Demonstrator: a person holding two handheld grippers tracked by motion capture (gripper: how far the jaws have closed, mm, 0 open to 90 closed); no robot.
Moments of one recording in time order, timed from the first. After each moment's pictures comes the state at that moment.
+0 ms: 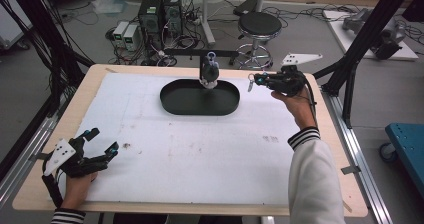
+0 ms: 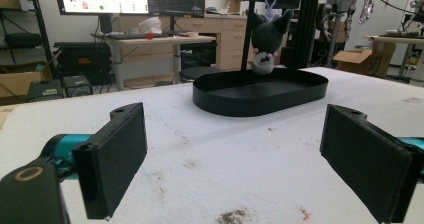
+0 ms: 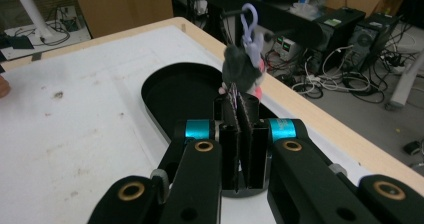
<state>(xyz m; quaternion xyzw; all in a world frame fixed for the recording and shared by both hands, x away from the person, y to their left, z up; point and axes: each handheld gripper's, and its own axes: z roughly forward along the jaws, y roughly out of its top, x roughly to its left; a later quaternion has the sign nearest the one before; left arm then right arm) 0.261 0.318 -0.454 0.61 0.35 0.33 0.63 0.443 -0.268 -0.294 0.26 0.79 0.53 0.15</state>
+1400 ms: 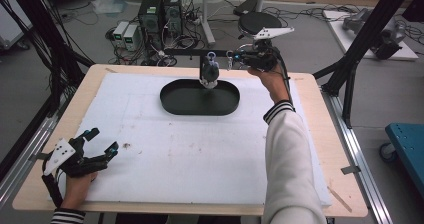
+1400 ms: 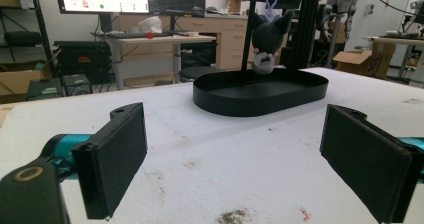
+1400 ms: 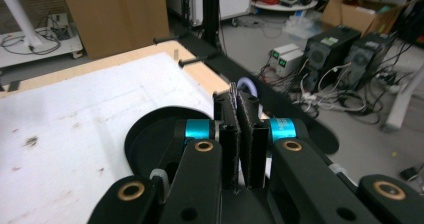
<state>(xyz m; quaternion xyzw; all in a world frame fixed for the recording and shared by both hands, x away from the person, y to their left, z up) 0.262 0.319 -0.453 0.61 0.35 0.33 0.63 0.493 -0.202 -0.260 0.26 0.79 0.53 0.17</state>
